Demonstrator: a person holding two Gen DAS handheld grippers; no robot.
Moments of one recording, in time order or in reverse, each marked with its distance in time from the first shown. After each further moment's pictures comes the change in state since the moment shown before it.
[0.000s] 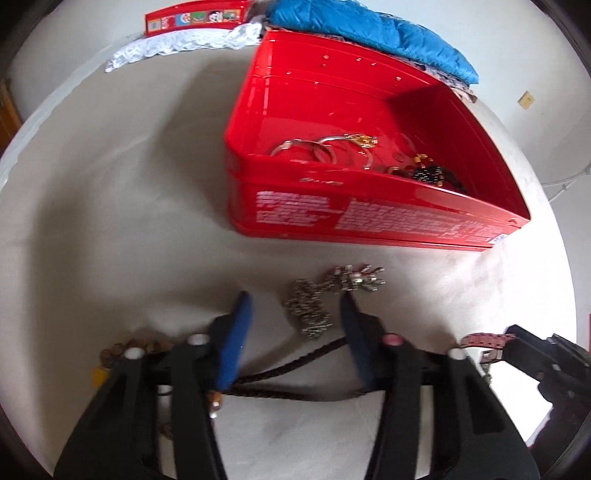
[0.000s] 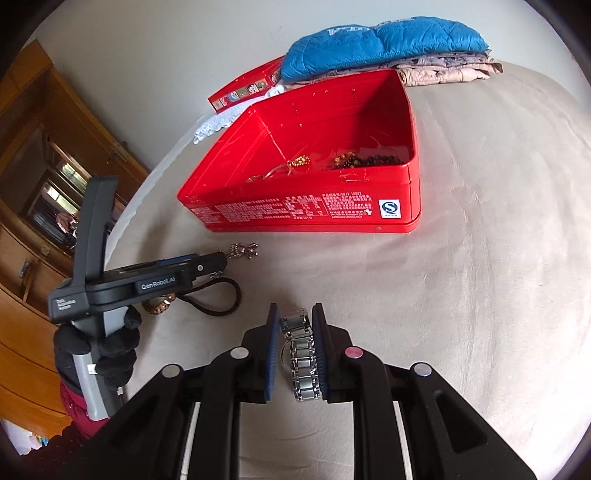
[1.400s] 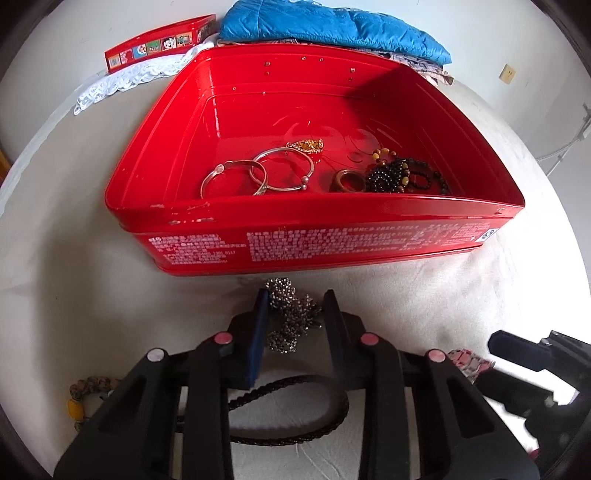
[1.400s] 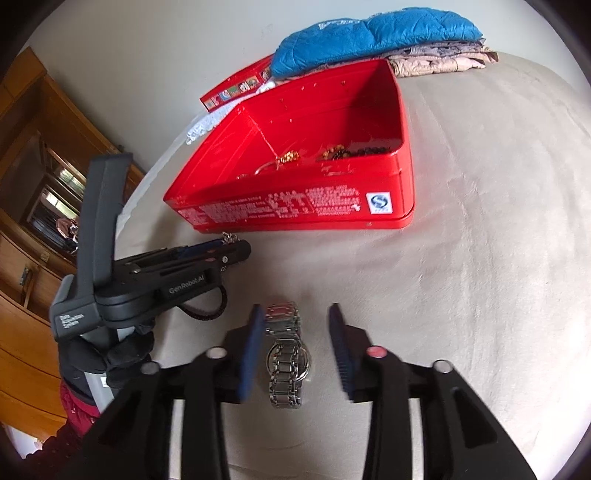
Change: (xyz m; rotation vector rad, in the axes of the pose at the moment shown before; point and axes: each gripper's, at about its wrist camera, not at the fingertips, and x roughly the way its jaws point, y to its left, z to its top) left arm 0.019 -0.045 0.008 0.117 -0.051 0.038; right arm 0.007 -0.005 -0.001 0.021 0.029 -0.009
